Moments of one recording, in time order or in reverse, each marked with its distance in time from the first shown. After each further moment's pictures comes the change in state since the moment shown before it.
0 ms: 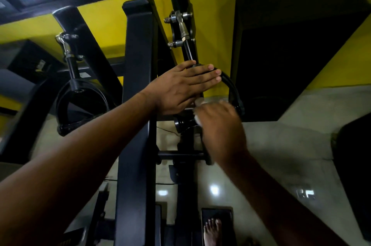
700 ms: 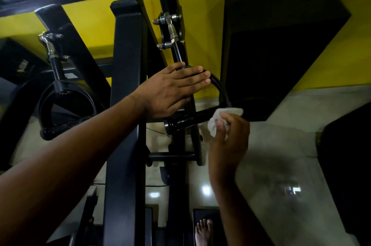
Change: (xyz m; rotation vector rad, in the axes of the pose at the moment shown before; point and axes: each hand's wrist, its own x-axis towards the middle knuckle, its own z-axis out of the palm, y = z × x) left_hand 0.000 0.002 0.000 -0.012 0.016 -0.009; right_hand -0.037 -0.001 0.008 0.477 0.450 0.775
